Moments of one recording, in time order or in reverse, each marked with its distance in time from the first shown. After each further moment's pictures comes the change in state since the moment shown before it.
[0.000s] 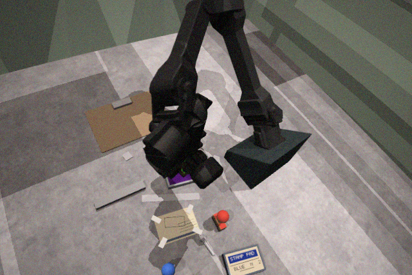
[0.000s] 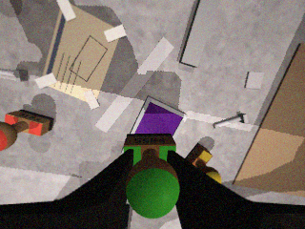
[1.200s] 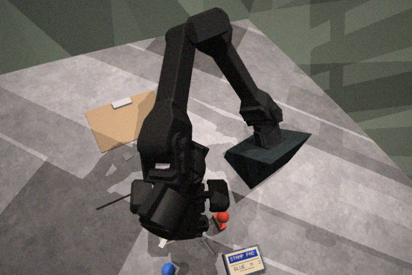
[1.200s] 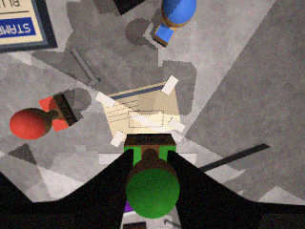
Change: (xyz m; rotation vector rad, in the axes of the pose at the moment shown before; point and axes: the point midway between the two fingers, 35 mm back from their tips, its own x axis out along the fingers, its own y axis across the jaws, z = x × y) arm 0.002 0.077 0.074 -0.913 -0.017 0.002
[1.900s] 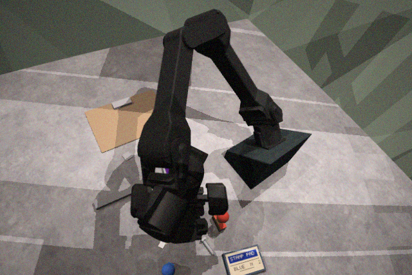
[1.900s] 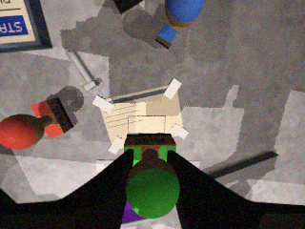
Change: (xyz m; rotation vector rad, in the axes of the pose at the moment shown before) arm 0.013 0.000 0.003 -0.006 -0.007 0.004
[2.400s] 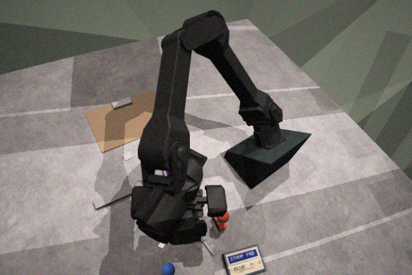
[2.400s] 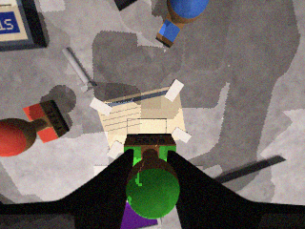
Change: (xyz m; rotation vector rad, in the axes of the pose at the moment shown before) arm 0.010 0.000 0.000 0.000 -0.003 0.002
